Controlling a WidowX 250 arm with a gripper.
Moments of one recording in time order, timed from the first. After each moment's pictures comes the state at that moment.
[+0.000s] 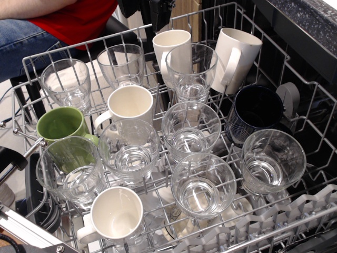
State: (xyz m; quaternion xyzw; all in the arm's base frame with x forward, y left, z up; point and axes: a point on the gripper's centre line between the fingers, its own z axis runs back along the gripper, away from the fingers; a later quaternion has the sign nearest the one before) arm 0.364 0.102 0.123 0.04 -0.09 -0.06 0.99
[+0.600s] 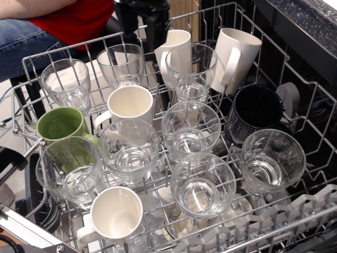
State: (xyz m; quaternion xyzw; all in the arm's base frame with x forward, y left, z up) arm 0.348 0.114 0.098 0.03 -0.05 -0.11 0.99
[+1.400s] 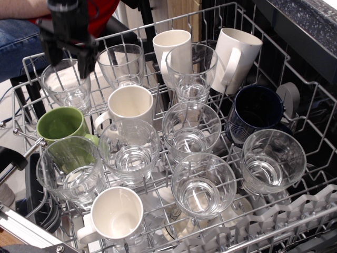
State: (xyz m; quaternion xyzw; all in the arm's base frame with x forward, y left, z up) arm 0.300 0.201 0.037 0.11 -0.01 0.06 0.99
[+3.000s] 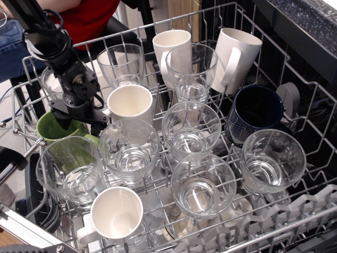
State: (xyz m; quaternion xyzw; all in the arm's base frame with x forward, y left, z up) arm 0.287 0.219 -0.086 0.14 -0.13 0.14 0.97
